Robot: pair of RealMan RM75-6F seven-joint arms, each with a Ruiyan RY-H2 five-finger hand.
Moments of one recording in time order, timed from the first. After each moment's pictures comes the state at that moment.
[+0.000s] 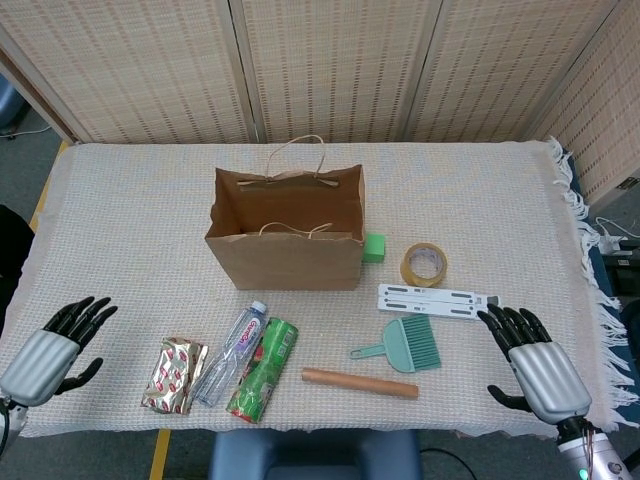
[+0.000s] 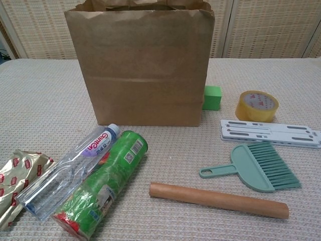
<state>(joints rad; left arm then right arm) -0.23 -1.05 0.13 -1.41 1.78 1.50 -0.13 0.12 -0.81 -0.06 -2.22 -1.52 1.29 -0.35</state>
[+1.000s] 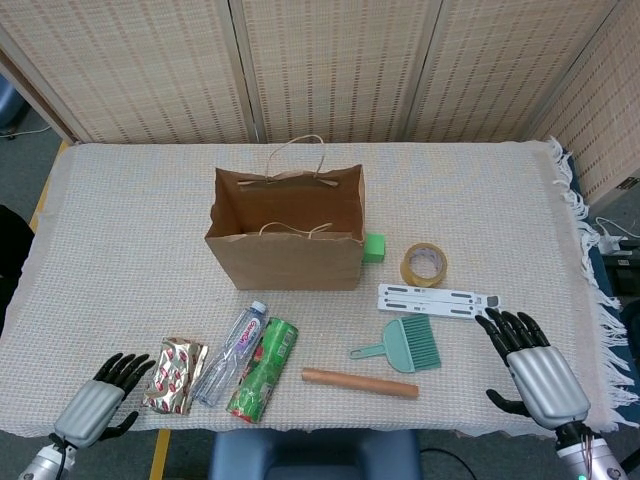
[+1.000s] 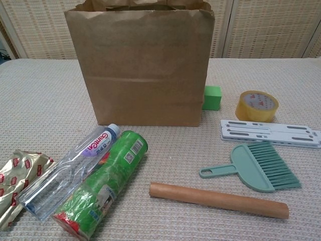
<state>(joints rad) -0.16 -1.24 0.19 -1.45 1.71 1.29 0.02 0.10 -0.81 -0.08 -2.23 -1.55 1.29 -0.36</state>
